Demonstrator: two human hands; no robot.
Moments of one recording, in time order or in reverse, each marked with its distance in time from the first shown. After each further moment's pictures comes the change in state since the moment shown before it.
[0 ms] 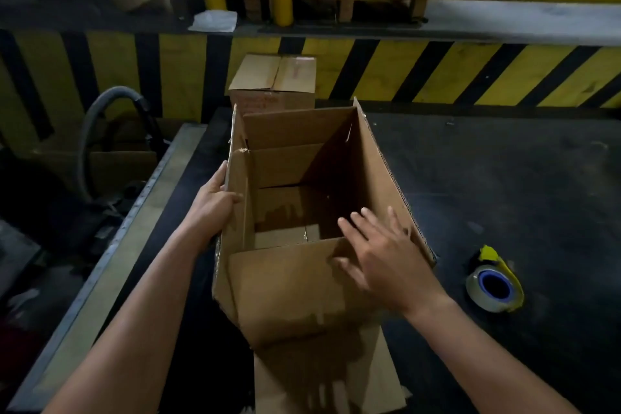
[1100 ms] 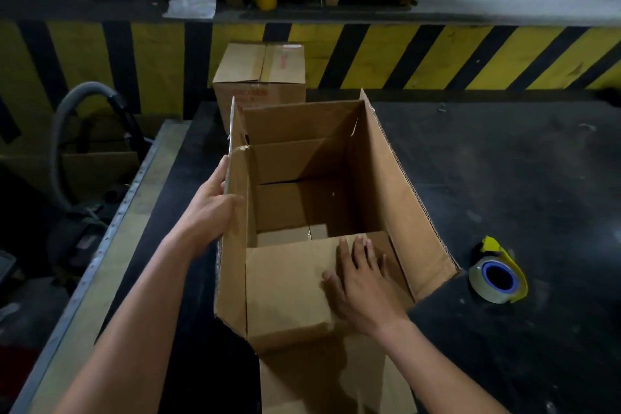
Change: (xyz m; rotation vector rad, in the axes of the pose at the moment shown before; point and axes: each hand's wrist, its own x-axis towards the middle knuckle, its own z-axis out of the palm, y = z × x) left_hand 0.022 -0.003 -0.005 0.115 -0.185 0.154; right_hand 0.009 -0.033 0.090 0.382 -0.302 0.373
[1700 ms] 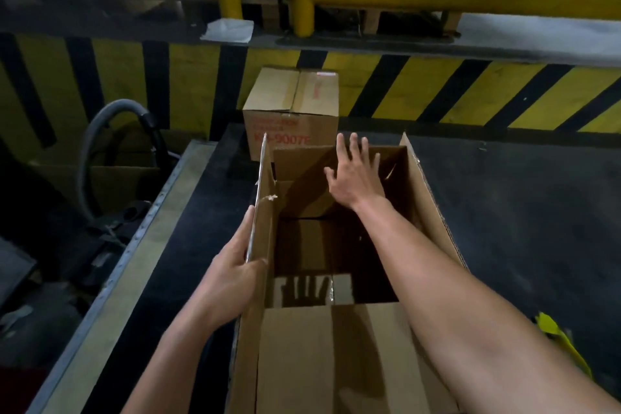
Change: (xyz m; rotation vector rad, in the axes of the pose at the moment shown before) left_hand 0.014 -0.012 -0.011 -0.073 0.007 -0.066; right_hand 0.271 -0.067 -0.125 -0.046 0.357 -0.120
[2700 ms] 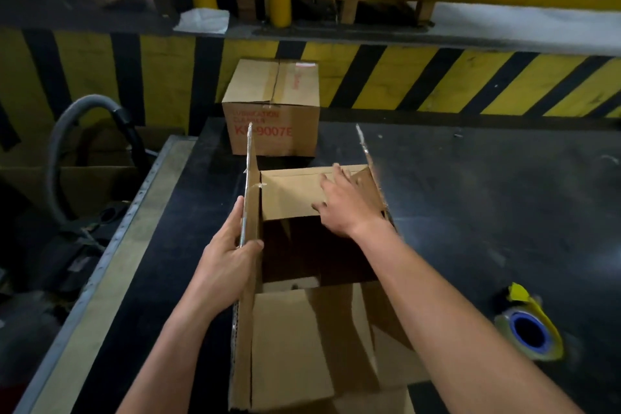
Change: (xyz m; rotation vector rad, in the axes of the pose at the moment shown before) left_hand 0.012 -0.013 0.003 -0.025 0.042 0.064; right_hand -0.078 -0.012 -0.019 -0.037 -0.231 -0.014
